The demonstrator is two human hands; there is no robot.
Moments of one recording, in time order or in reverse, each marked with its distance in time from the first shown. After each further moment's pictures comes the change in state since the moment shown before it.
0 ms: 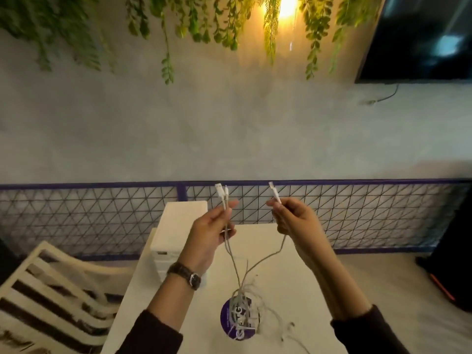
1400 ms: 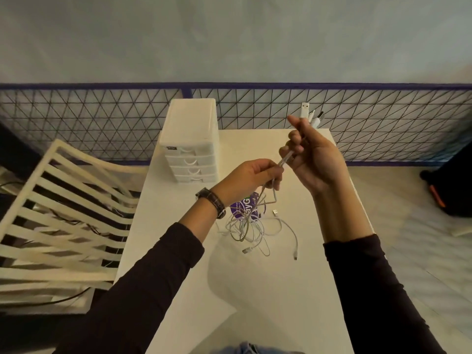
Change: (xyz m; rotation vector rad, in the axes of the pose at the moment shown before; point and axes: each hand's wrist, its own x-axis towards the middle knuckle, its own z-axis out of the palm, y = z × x) left_hand -0.043 -0.090 0.004 0.366 -0.504 -0.147; right_hand -0.047 0.054 0.004 0.781 -0.077 0.274
